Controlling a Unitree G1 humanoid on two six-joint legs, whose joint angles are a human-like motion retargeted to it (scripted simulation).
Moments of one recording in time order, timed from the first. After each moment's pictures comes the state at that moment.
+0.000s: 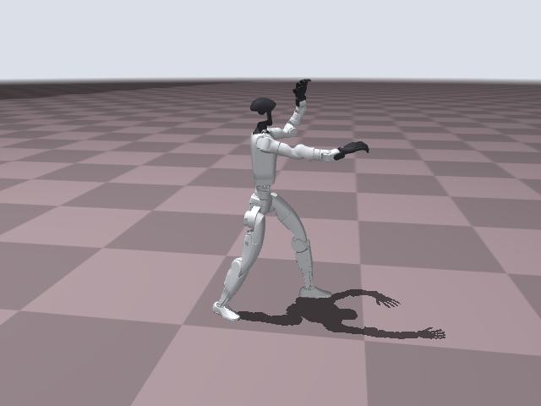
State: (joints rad) left arm -1.41 0.72 -0.01 0.28 0.03 -0.59 -0.11; right arm -1.25 -0.54 0.07 1.41 -0.91 -0.38 -0.38; waist 0.37 -0.12 -0.17; left_leg -0.86 0.03 0.17 0.45 0.14 -0.06; right_leg 0.08 -0.21 -0.38 0.19 -0.39 0.22
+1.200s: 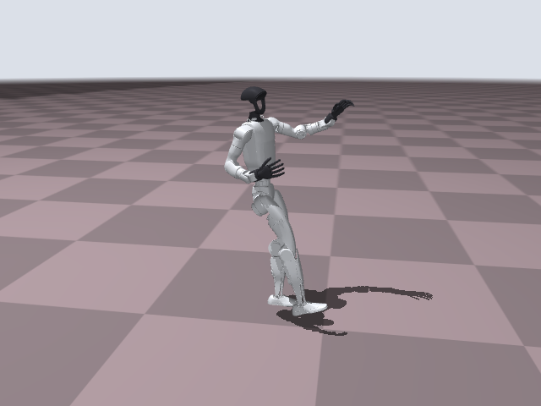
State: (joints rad) left arm -0.90 0.75 0.13 0.84 0.53 -0.48 0.36; right arm 0.43 -0.29 -0.12 -0.07 0.55 -0.56 0.28; waist -0.28 0.09 -0.04; left_leg -0.15 -0.11 0.10 0.14 -0.02 0.12; right_leg -0.49 -0.01 0.11 0.23 0.00 0.06
